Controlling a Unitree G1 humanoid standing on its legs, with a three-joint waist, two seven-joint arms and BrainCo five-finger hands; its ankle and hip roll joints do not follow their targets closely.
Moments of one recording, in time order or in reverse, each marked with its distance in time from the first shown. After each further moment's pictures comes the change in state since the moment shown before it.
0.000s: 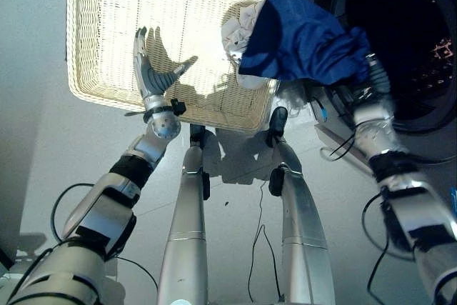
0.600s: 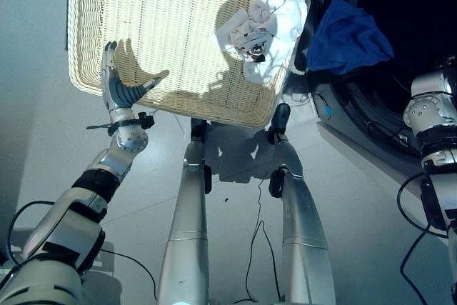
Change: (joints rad) left arm 0.094 0.150 0.000 0.014 -0.029 -0.096 -0.071; right arm 0.004 -0.091 0.005 0.045 -0.329 -0.116 -0.717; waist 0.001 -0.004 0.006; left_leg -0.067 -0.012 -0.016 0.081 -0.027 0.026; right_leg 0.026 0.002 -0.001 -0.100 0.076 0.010
